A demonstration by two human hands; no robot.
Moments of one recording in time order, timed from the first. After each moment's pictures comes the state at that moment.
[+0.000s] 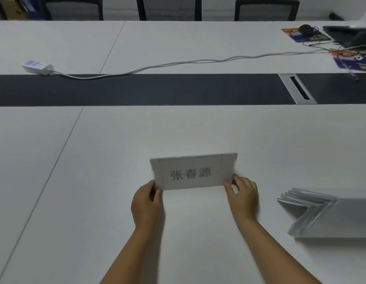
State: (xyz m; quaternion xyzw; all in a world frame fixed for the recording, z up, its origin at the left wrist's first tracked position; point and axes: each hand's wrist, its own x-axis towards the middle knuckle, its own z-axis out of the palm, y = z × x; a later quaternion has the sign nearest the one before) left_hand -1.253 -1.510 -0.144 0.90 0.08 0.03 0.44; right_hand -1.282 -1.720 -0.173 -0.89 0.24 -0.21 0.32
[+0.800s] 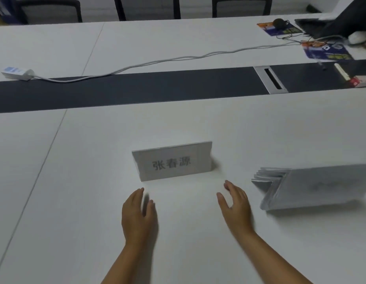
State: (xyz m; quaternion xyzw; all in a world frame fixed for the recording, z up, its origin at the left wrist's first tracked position) left_hand -1.311 -1.509 -0.141 0.92 0.06 -0.03 0.39; right_hand -1.364 -1.723 -0.147 -0.86 0.26 -0.12 0.43
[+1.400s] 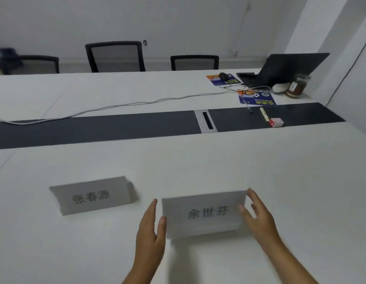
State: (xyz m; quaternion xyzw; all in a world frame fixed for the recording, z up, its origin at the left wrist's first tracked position) left_hand -1.410 -1.758 -0.050 0.85 -0.07 -0.03 0.53; right_hand -1.463 -1.992 -0.046 -0.79 0.26 -0.12 0.54
